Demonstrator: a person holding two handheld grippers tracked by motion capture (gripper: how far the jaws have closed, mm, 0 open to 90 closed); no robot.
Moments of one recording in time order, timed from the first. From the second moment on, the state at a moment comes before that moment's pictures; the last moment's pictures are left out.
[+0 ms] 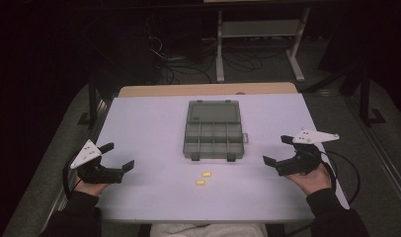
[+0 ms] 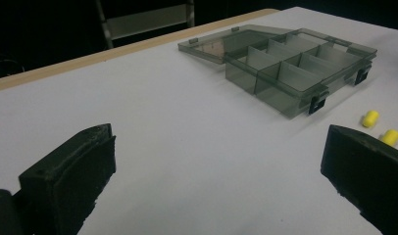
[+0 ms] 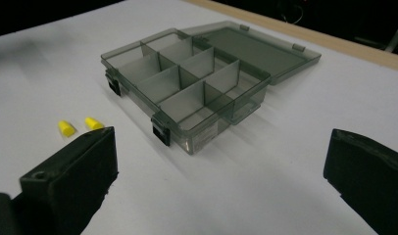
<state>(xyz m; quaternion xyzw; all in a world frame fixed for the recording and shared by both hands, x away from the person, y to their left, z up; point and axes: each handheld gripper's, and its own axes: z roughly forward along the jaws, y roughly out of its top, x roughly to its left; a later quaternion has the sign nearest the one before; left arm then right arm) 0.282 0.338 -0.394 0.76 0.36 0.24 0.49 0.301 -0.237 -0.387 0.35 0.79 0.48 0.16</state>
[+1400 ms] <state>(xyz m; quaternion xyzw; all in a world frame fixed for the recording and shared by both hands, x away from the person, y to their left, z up) 0.281 0.338 -0.394 0.76 0.36 0.24 0.49 0.327 -0.157 -0.361 0.25 0.88 0.40 0.11</state>
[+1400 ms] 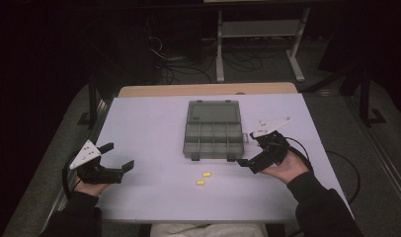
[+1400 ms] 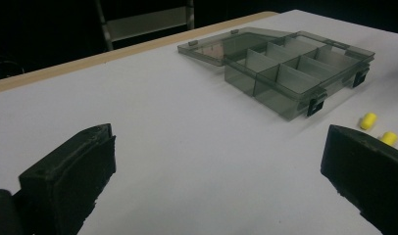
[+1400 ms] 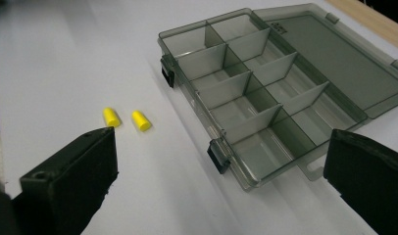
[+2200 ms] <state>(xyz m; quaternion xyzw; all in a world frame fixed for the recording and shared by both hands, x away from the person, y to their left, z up) 0.281 0.337 -0.394 0.76 0.36 0.24 0.49 0.334 -0.091 -0.366 0.17 0.92 0.34 0.06</state>
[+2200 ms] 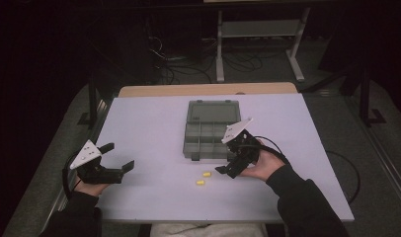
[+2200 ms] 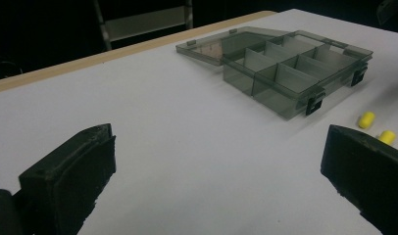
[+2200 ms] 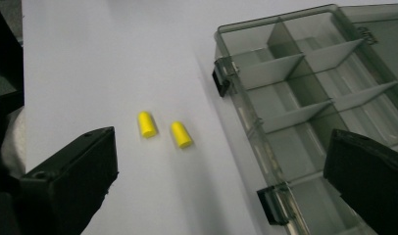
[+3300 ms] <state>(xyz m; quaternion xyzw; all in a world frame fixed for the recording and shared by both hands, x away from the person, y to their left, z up) 0.280 0.338 -0.394 0.75 0.36 0.24 0.50 0.342 -0.033 -0.405 0.09 0.97 0.24 0.02</state>
